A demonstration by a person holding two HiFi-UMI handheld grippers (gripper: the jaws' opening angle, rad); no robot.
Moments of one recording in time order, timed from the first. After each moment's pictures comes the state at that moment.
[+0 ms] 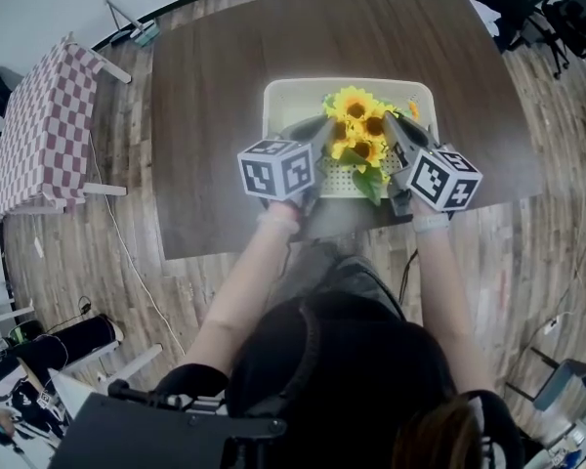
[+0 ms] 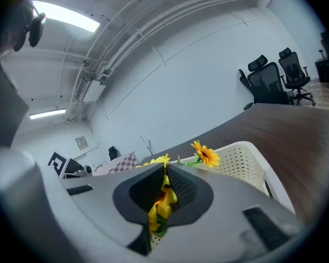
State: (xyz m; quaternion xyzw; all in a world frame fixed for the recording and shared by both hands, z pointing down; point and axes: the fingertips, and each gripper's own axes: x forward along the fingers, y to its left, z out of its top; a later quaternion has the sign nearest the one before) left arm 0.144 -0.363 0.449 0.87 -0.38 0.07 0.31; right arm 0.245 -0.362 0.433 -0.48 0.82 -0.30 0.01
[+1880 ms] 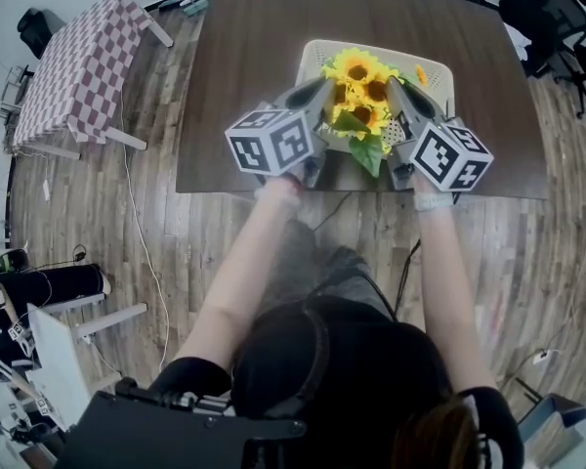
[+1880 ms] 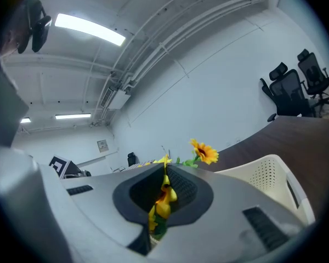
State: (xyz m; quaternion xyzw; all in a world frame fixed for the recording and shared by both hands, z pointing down) left arm 0.081 -0.297 0.359 0.85 -0.47 -0.04 0.24; right arm 0.183 -0.304 0.346 -0.41 0.88 -0.23 0.06
